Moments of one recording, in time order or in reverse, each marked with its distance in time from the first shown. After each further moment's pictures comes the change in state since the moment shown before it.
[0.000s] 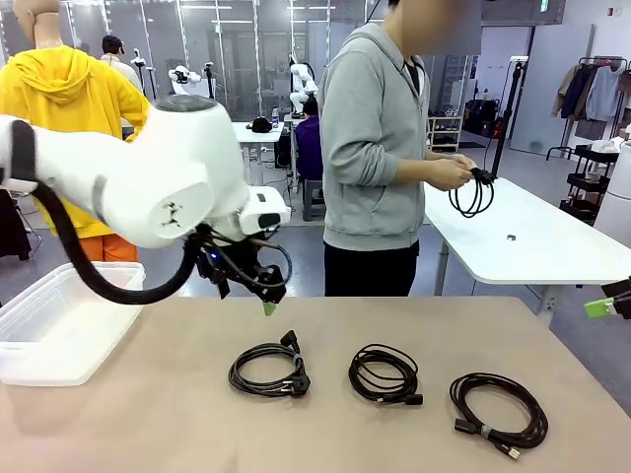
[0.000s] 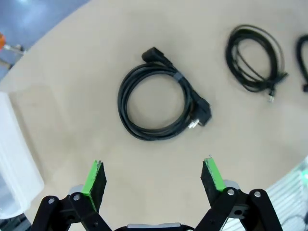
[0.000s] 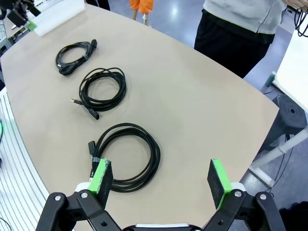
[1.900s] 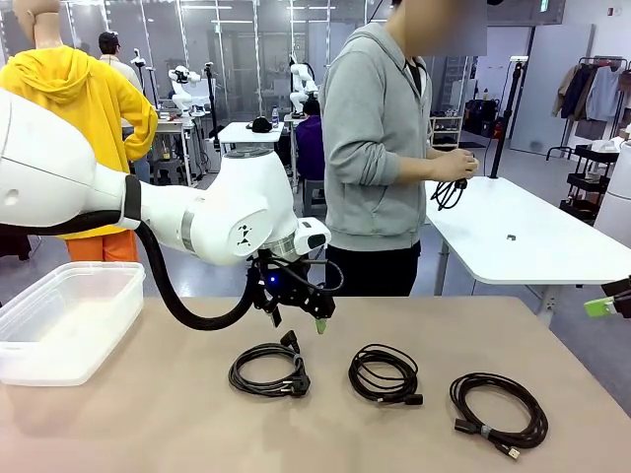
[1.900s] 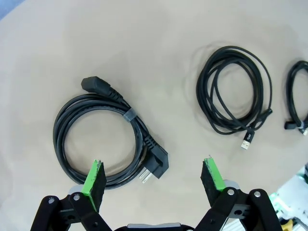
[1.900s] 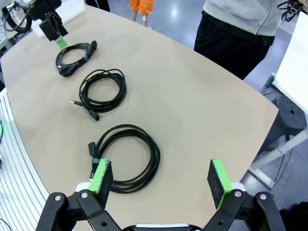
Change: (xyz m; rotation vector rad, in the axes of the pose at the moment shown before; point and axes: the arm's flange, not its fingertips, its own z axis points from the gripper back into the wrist) left arm 0.062 -0.033 -0.096 -0.193 0.106 0.106; right arm 0.000 0.000 0.001 -0.001 -0.007 0.001
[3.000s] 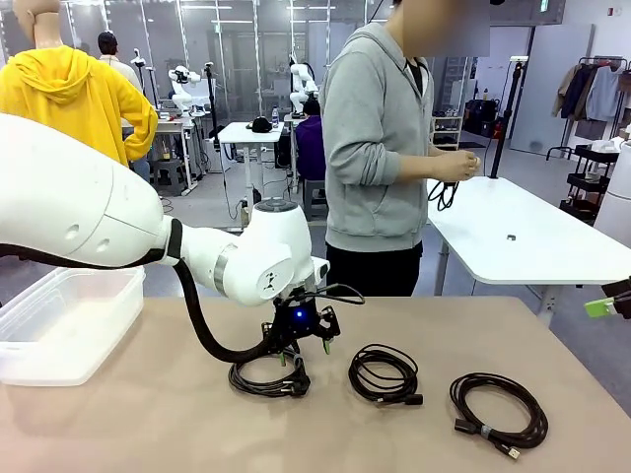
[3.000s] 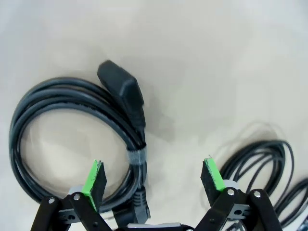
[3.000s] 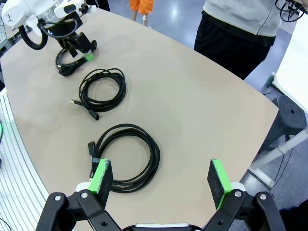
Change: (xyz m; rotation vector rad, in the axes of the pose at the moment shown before) left arm 0.015 0.003 -0.095 0.076 0.009 0.618; right arm -0.001 0.000 0.000 0.000 0.002 0.000
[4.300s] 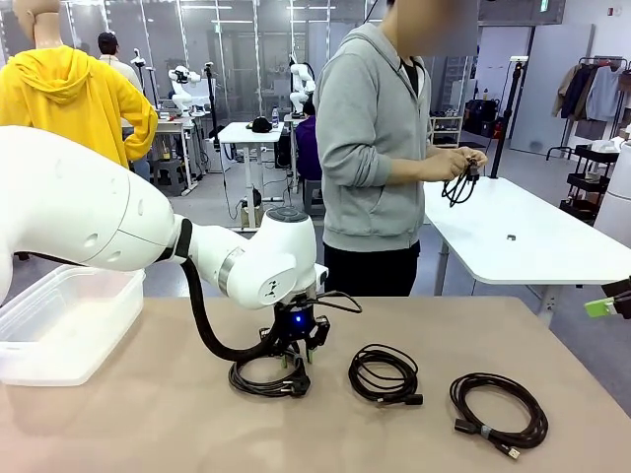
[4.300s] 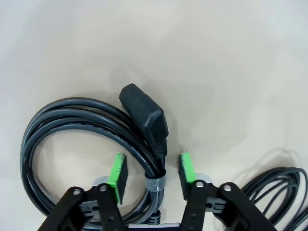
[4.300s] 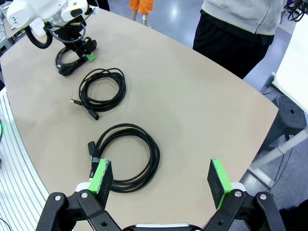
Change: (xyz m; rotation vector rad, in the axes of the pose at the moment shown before) left arm 0.008 0.002 -0.016 0.090 -0.035 0.019; right arm 0.000 0.000 0.000 -0.001 0.002 0.002
